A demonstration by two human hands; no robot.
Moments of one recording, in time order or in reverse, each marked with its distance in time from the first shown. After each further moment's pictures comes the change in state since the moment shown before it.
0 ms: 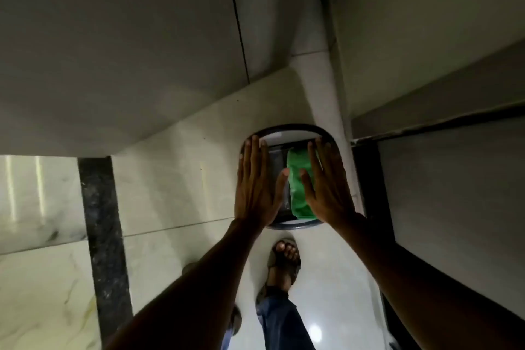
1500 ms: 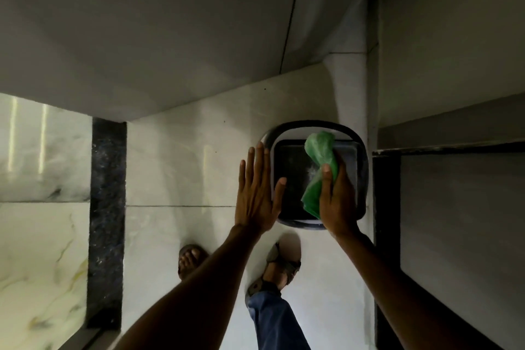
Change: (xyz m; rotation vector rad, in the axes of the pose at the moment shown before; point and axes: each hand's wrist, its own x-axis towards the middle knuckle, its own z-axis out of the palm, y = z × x) left_hand -0.034 -0.073 0.027 -0.034 0.068 -0.089; right_hand -0.006 -0.054 0.013 0.596 0.123 0.210
